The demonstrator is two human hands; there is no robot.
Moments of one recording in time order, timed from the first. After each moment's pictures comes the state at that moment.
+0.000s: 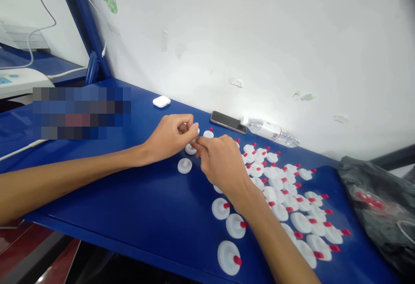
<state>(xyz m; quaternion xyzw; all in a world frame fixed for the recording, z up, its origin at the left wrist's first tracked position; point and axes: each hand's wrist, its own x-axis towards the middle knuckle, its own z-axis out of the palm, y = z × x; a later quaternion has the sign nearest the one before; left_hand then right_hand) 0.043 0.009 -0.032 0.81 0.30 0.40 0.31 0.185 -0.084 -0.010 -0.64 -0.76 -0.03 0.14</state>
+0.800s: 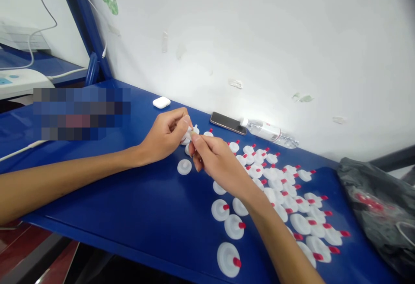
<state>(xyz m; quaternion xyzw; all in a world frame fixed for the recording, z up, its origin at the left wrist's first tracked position) 0.036 0.011 -0.031 0.77 0.21 0.48 0.36 0.184 -0.089 -0.004 -0.56 -0.64 0.37 0.37</state>
